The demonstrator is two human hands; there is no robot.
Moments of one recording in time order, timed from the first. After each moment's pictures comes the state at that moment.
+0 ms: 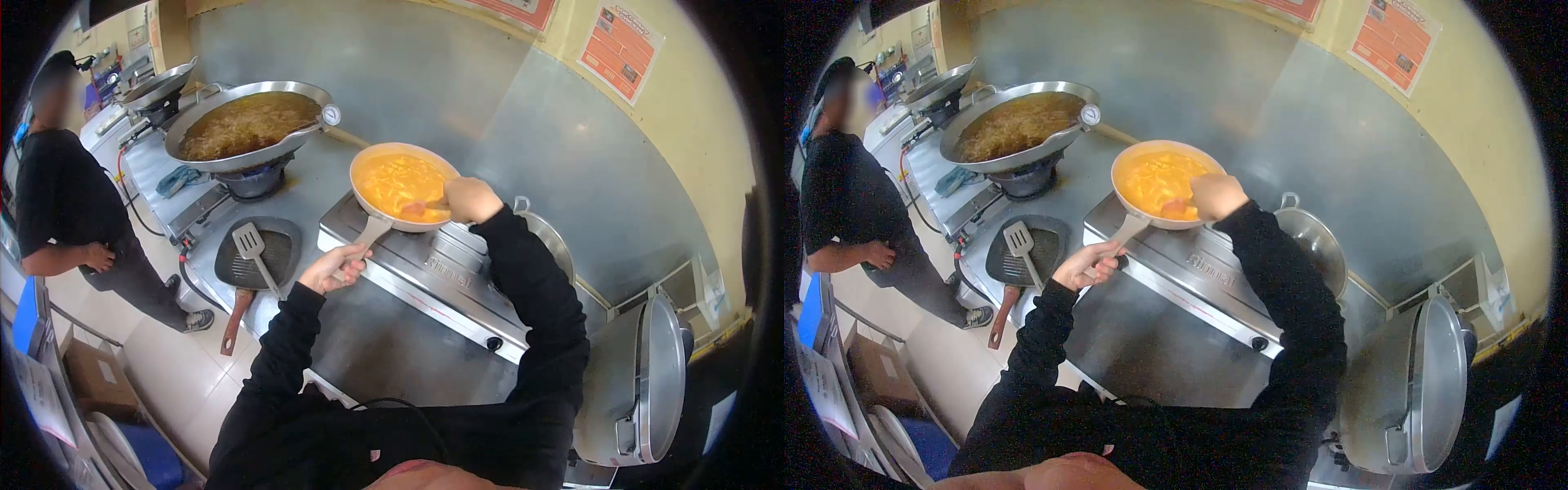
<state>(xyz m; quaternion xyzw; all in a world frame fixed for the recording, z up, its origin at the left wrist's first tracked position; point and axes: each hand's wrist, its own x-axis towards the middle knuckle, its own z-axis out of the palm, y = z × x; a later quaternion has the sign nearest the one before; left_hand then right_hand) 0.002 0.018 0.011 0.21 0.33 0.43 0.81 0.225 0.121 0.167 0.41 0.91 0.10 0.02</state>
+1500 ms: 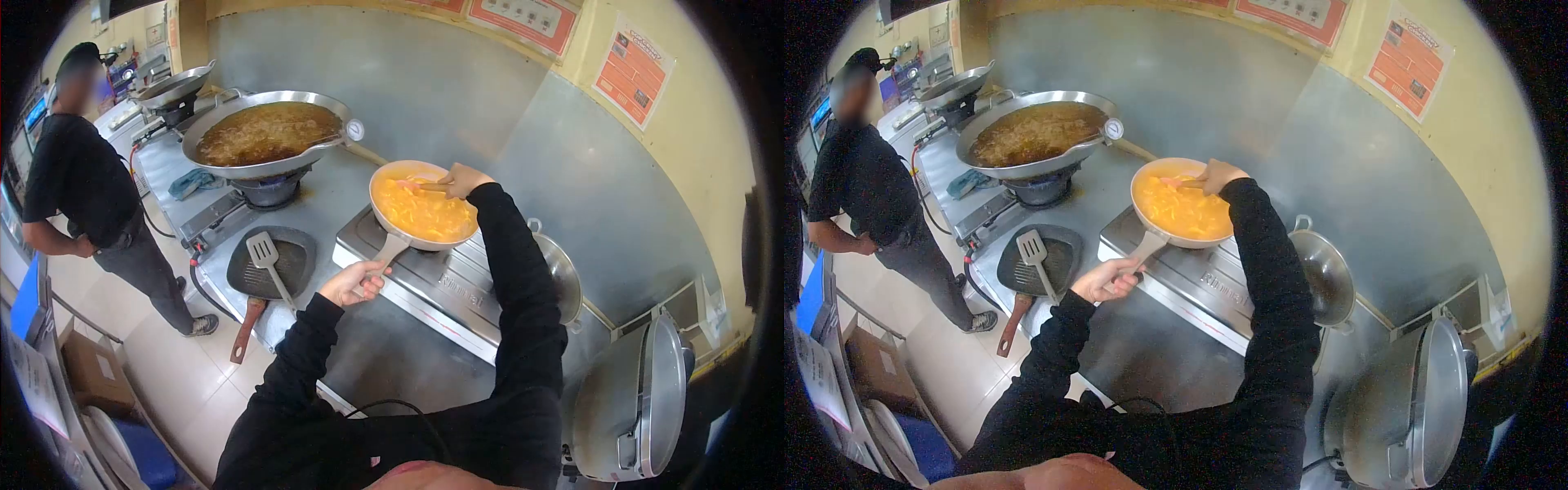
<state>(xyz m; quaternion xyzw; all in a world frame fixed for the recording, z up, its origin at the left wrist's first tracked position) -0.003 0.025 0.002 0.18 0.30 0.41 0.84 0.193 0.253 0.140 0.42 0.90 -0.07 0.00</state>
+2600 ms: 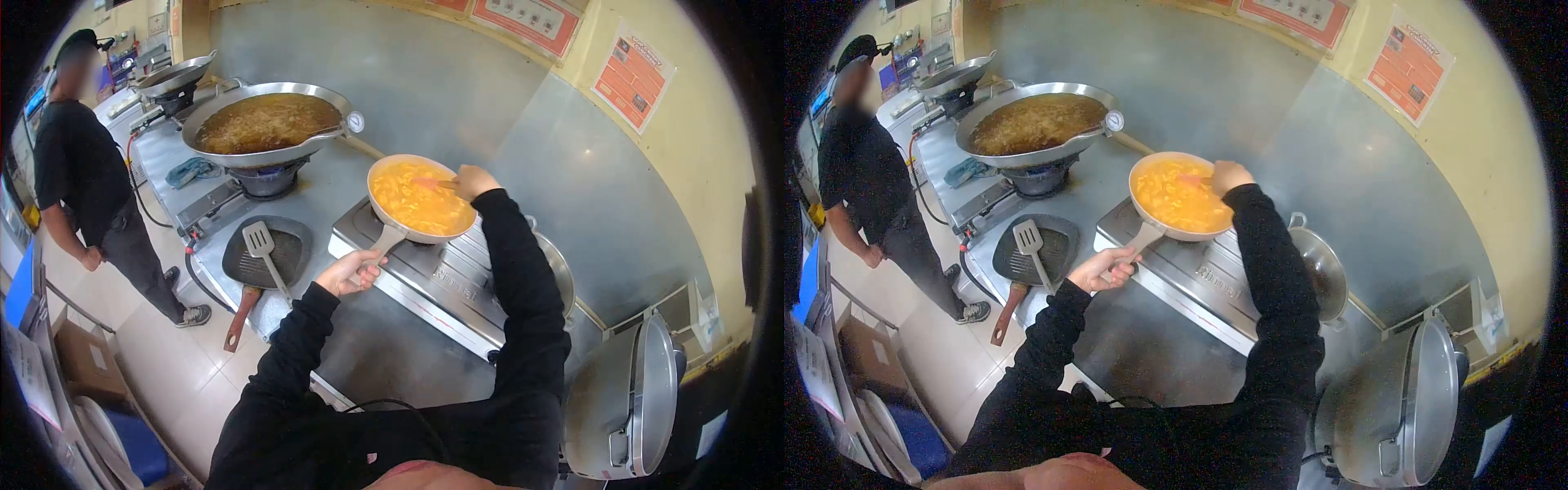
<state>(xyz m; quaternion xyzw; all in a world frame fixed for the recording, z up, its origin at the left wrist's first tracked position) -0.002 0.020 0.004 0.16 0.28 0.42 0.85 0.208 0.217 0.144 0.47 0.88 0.09 -0.06</state>
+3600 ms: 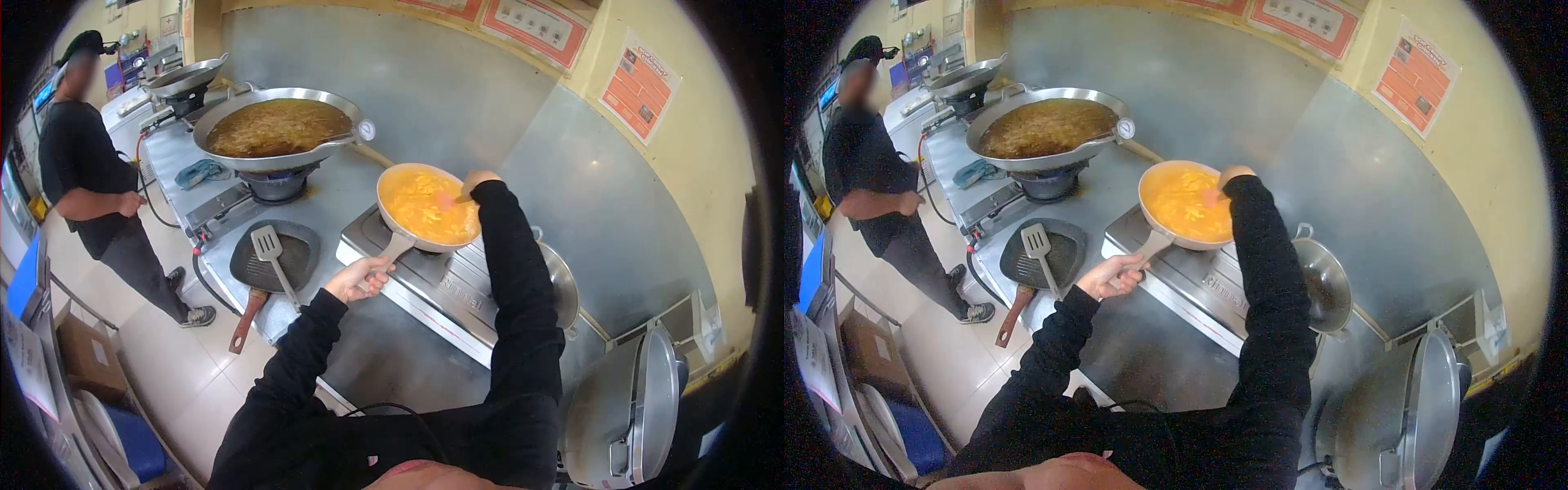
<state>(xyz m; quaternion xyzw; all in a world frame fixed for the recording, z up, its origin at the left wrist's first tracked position) -0.001 0.021 0.003 0.18 0.30 0.44 0.83 0.182 0.222 0.170 0.53 0.84 0.07 0.09</state>
